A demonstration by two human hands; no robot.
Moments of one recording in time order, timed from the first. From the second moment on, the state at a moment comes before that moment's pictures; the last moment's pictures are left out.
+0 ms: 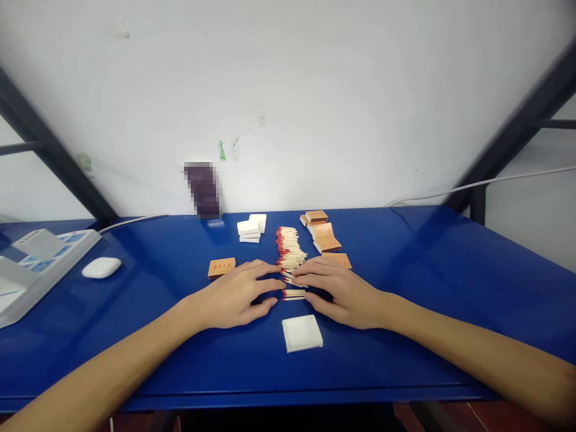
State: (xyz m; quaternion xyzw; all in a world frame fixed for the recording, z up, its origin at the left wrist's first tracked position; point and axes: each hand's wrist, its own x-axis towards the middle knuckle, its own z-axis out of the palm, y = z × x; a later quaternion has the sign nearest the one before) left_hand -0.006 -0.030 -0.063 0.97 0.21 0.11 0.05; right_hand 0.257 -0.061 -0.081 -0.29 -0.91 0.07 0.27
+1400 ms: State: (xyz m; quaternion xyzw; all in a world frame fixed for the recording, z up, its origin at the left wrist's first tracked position) left_hand -0.006 -0.029 -0.063 0.97 0.21 0.11 0.06; right_hand 0.257 -0.061 -0.083 -0.29 -0.91 0.07 0.28
